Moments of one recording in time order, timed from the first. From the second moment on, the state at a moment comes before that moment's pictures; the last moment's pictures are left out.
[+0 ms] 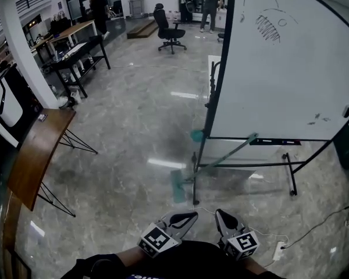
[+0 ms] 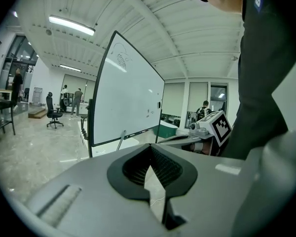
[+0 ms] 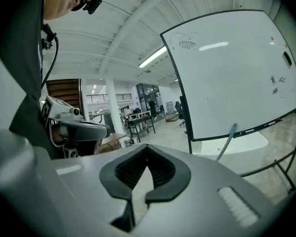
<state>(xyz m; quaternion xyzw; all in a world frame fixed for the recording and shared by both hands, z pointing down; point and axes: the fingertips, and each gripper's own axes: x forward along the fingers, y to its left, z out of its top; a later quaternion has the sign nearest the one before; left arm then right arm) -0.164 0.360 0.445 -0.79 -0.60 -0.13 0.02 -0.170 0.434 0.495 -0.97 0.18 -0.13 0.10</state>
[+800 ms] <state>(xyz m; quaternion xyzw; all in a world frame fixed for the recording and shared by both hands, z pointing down) -0.102 0.373 0.446 -0.81 -0.58 -0.12 0.01 -0.097 0.474 0.499 -0.97 0.17 -0.13 0.09</state>
